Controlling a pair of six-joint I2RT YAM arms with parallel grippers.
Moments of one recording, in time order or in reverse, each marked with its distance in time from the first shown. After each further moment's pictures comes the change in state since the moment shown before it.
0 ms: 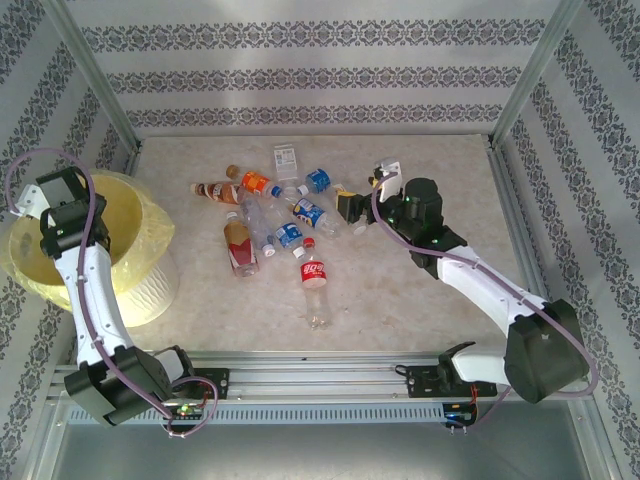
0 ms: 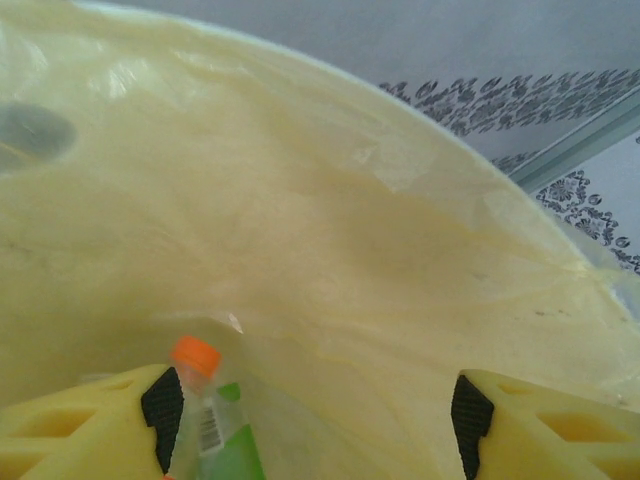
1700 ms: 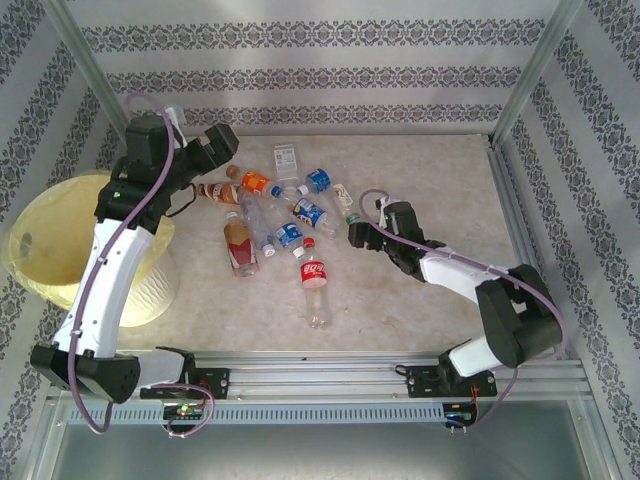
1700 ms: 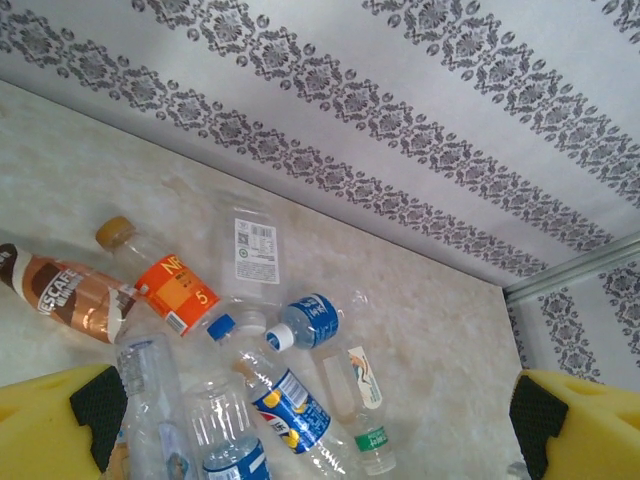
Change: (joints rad) left arm -0.693 0.128 0.332 0.022 0.373 0.105; right arm 0.011 0.218 -0.122 -0.144 0.243 0.199
